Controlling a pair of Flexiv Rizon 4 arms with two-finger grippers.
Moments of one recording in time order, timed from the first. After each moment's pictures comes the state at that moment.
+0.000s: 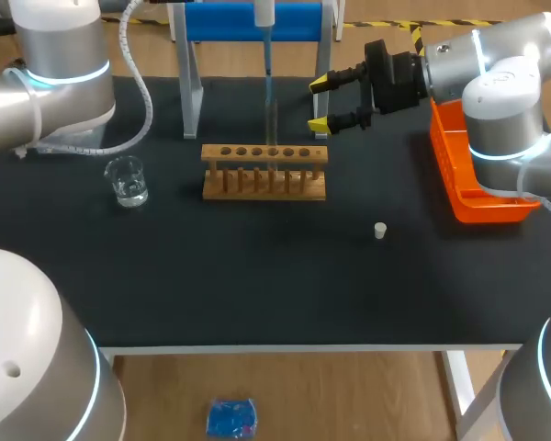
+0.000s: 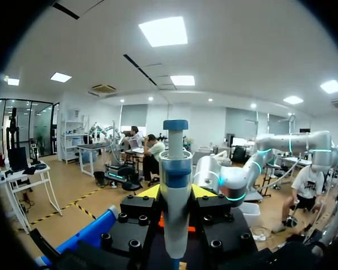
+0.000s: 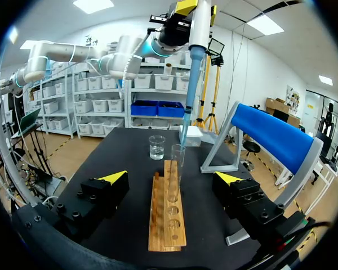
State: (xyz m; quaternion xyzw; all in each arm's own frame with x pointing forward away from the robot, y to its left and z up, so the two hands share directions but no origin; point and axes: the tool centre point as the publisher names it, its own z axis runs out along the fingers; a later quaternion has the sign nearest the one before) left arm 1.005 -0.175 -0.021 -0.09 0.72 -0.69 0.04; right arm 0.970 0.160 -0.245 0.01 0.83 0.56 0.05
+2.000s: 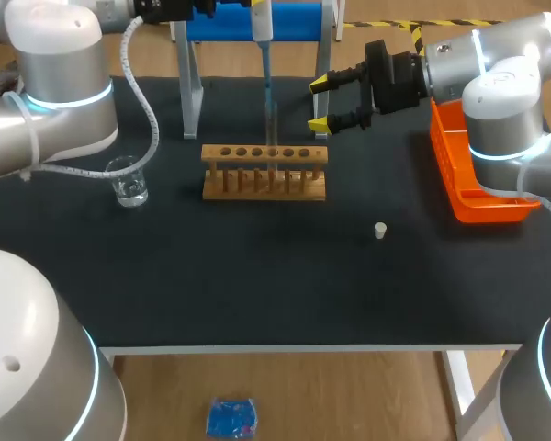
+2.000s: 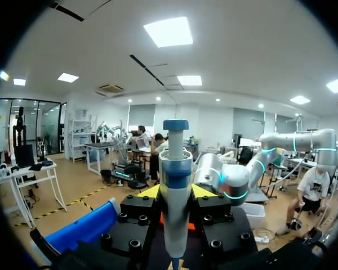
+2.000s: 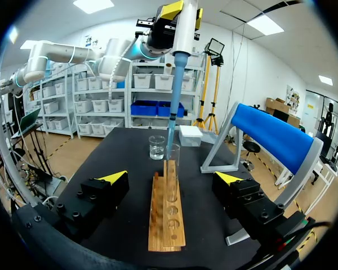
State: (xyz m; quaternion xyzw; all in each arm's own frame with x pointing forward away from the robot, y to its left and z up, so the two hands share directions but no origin) left arm 0.987 -0.169 -0.031 -0.12 0.72 -0.68 0.06; right arm 0.970 0.160 -0.245 0.01 0.83 0.56 0.05
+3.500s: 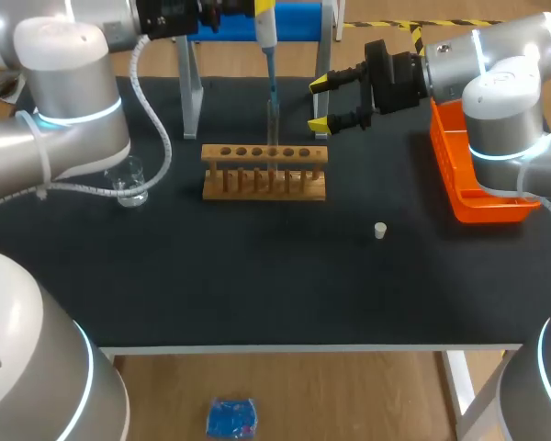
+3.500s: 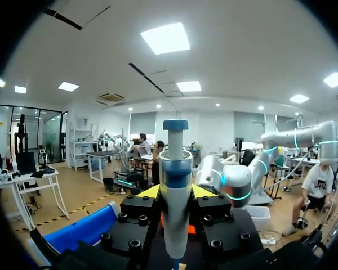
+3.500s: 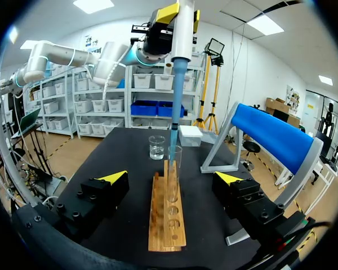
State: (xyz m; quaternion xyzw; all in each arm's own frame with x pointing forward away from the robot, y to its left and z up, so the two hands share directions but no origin) left arm 0.981 -0.174 -0.043 -0.11 0.70 -0.70 0.08; right arm 0.970 0.160 -0.245 0.01 0.83 0.56 0.05
